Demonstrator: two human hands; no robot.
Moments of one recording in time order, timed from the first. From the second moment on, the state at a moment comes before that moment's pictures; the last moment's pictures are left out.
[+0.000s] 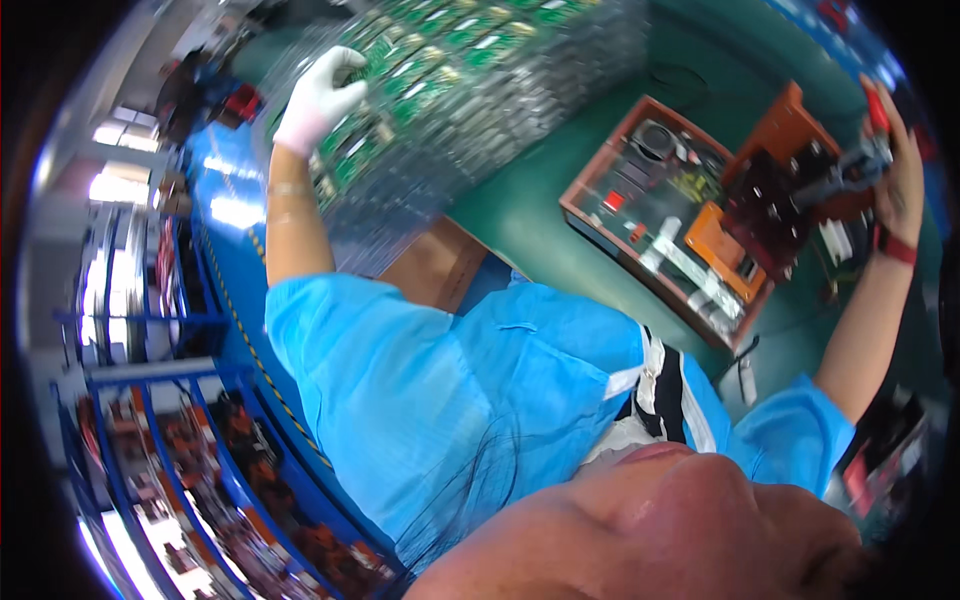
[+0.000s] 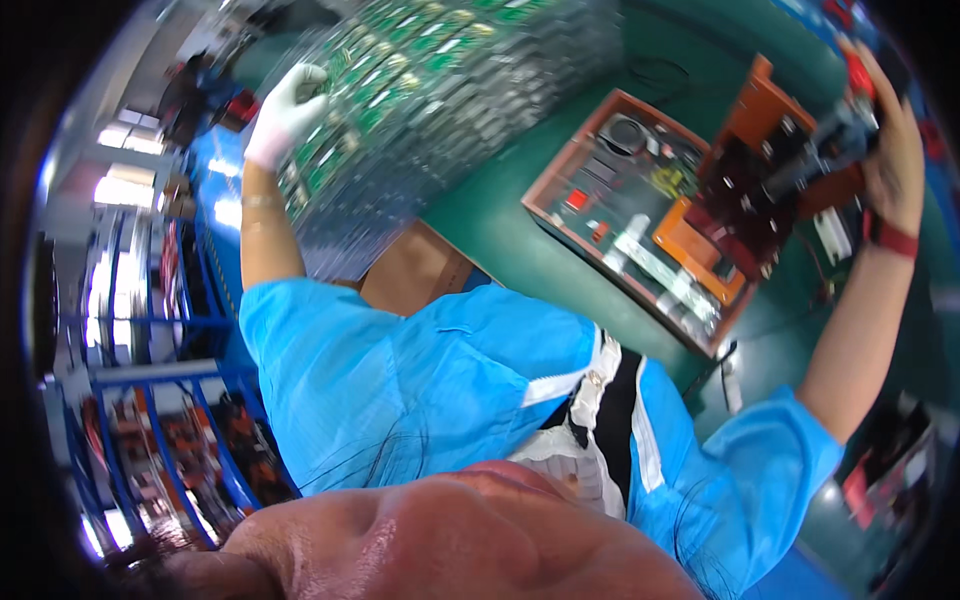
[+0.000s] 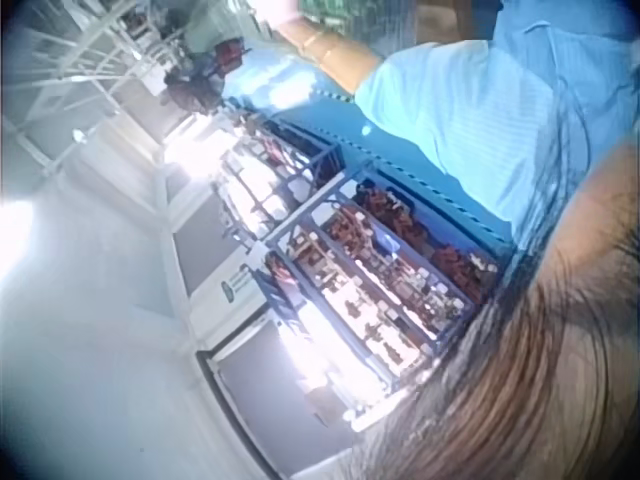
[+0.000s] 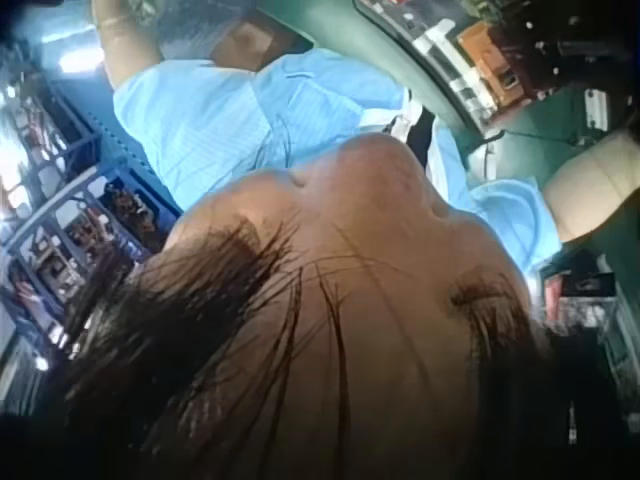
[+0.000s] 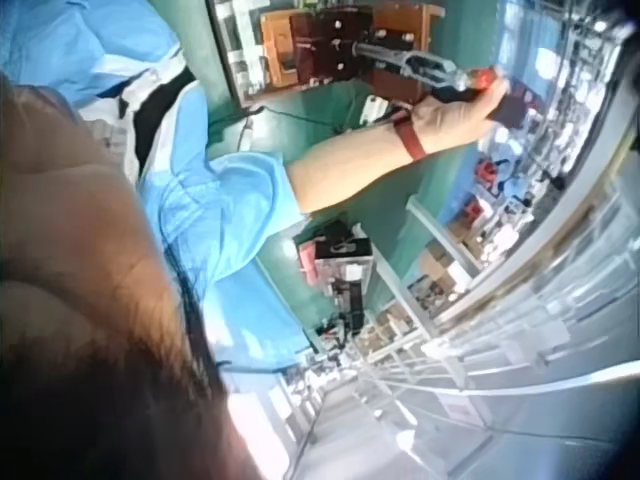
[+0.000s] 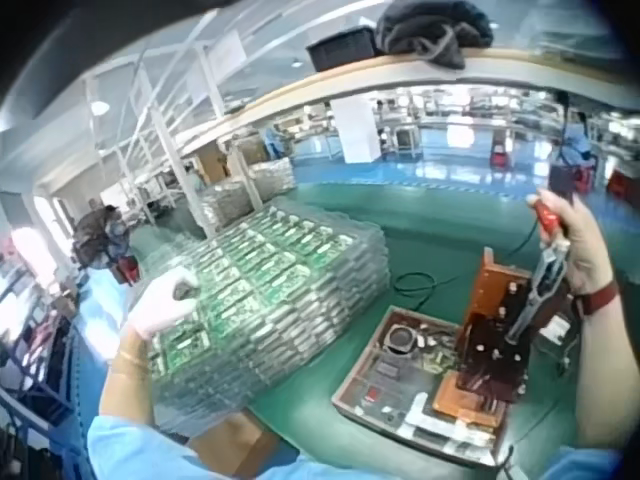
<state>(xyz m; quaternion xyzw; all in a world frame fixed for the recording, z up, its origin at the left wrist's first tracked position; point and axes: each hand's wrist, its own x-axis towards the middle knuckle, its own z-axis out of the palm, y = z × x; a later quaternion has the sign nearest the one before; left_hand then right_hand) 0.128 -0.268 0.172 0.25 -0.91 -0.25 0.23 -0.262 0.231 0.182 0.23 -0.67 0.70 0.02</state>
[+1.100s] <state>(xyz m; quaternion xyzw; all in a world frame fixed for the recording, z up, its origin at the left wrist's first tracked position) -0.098 0.029 0.022 -0.44 -0.88 -0.18 0.09 -0.223 0.213 0.200 0.28 -0.55 0.78 -0.03</state>
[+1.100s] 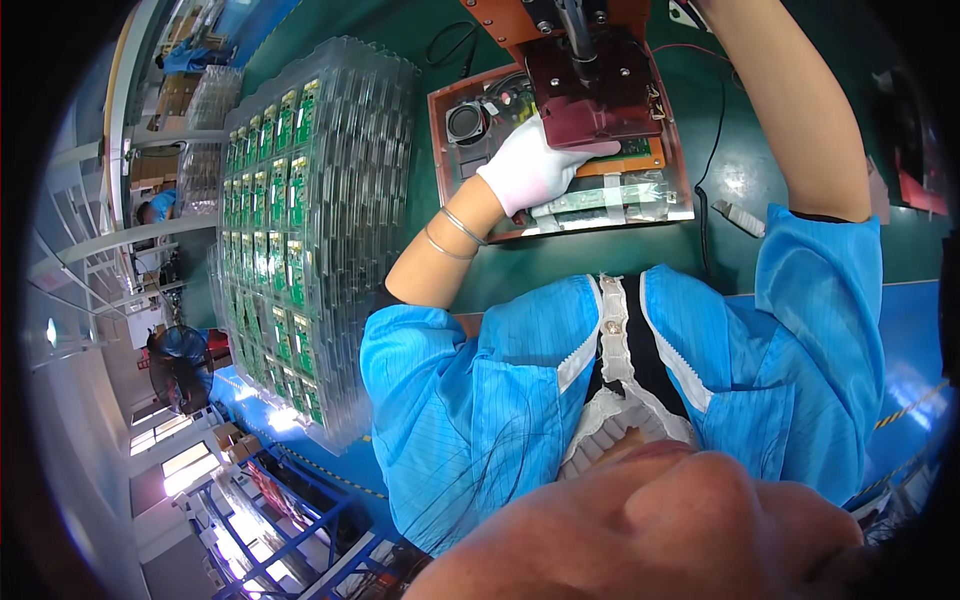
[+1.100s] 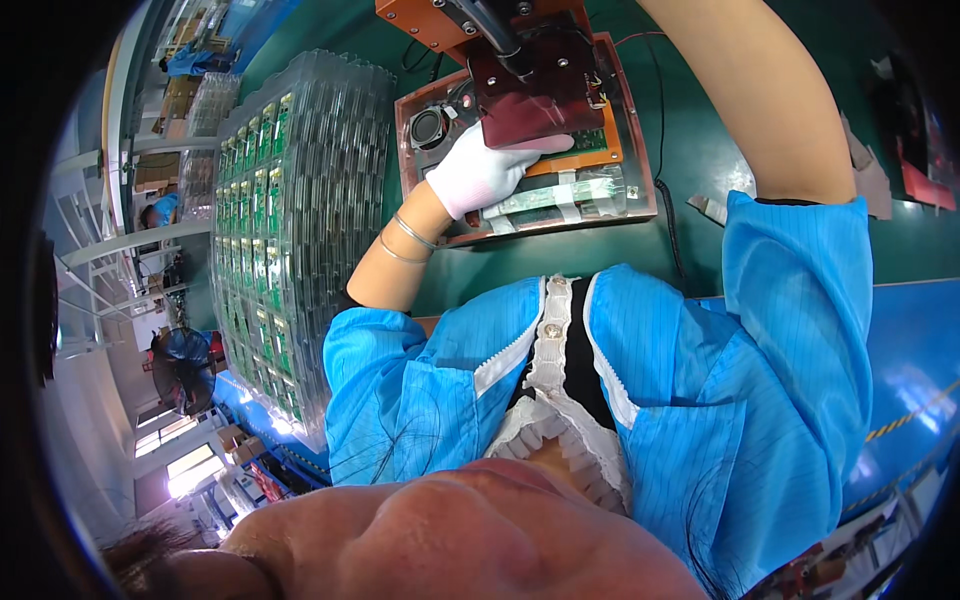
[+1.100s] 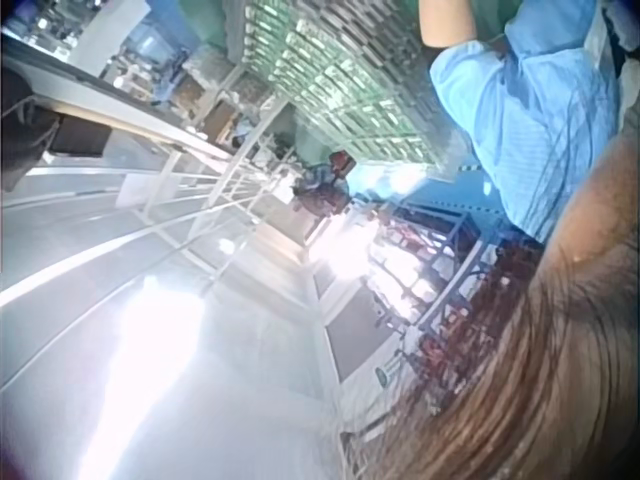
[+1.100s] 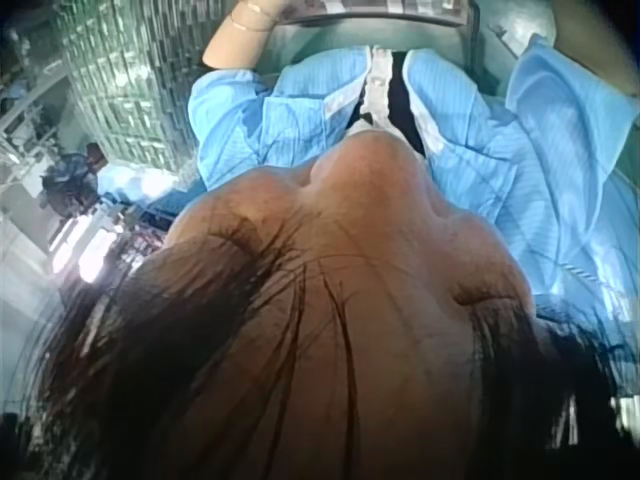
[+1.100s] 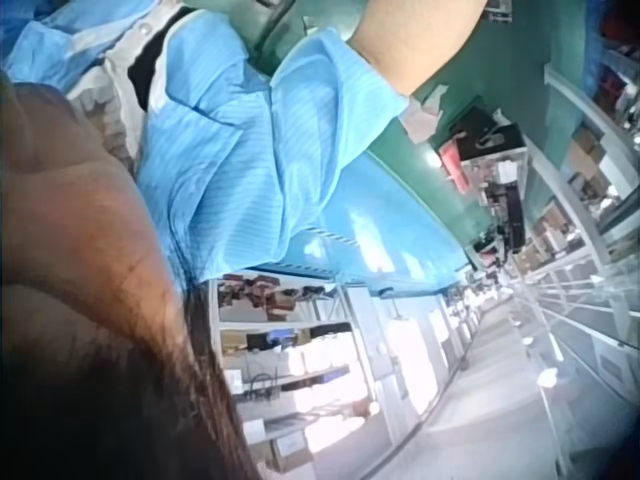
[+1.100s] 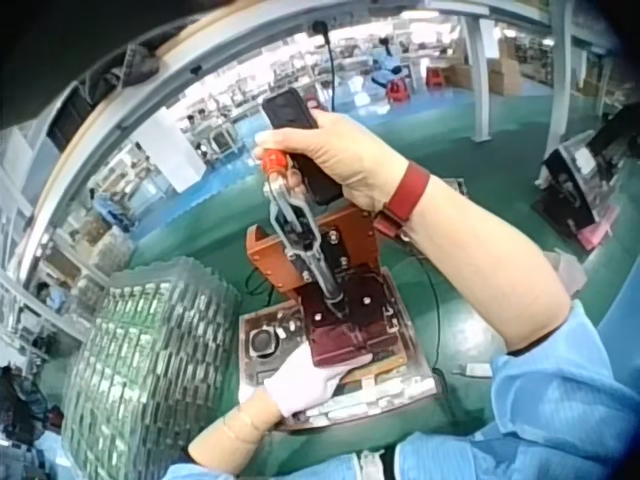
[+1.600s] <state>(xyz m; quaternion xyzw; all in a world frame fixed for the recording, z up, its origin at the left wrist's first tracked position) -0.063 0.043 0.028 -0.38 -0.92 -0.08 0.02 -0.224 0.213 0.199 0.28 -0.54 0.79 -0.03</state>
